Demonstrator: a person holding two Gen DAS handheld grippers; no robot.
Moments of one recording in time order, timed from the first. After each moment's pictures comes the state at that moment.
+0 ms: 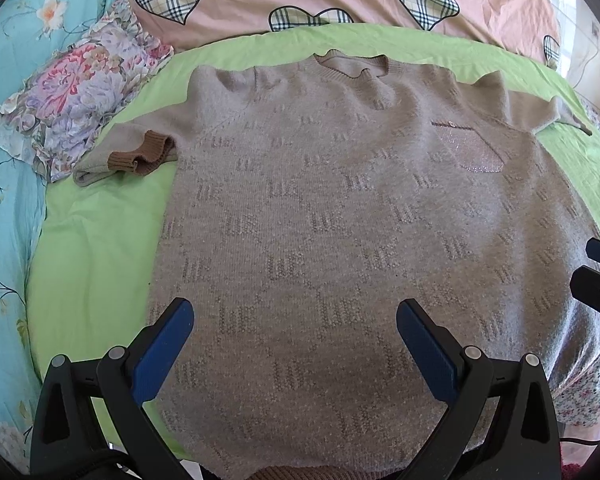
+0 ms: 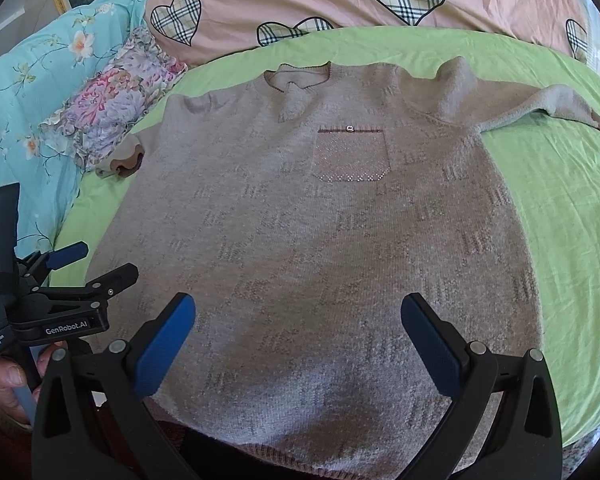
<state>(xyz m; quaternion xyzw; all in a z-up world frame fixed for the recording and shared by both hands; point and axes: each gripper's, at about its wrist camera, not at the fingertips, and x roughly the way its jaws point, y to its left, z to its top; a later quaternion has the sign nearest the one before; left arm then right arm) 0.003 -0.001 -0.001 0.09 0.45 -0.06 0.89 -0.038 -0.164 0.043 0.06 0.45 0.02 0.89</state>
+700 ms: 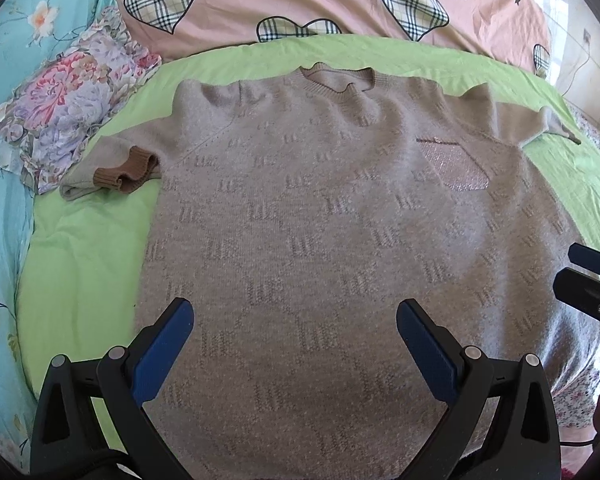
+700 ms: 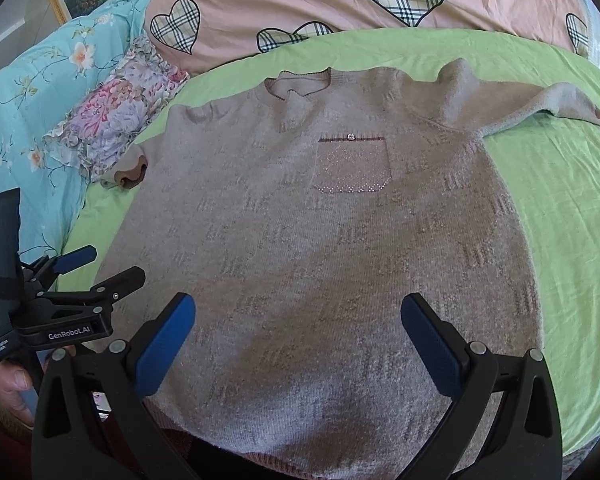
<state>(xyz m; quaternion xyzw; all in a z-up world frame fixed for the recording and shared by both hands) 0.012 -0.007 0.009 0.06 0.44 -0.09 0.89 -0.028 -0.174 0.046 0.10 0.44 0.04 0.89</state>
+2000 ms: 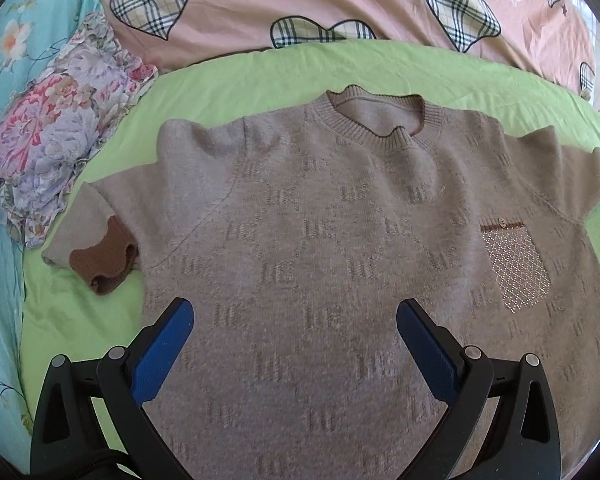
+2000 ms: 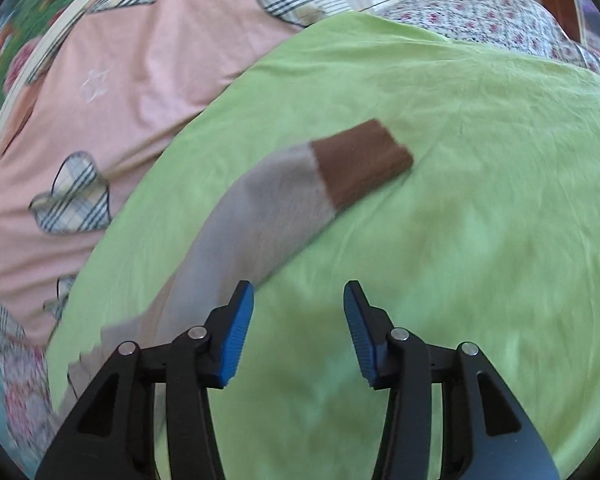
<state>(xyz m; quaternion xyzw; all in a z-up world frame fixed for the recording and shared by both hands) 0.151 -0.036 0.006 0.09 0.48 -0.04 0.87 0.057 -0.601 0.043 0.36 0.30 -0.27 0.84</state>
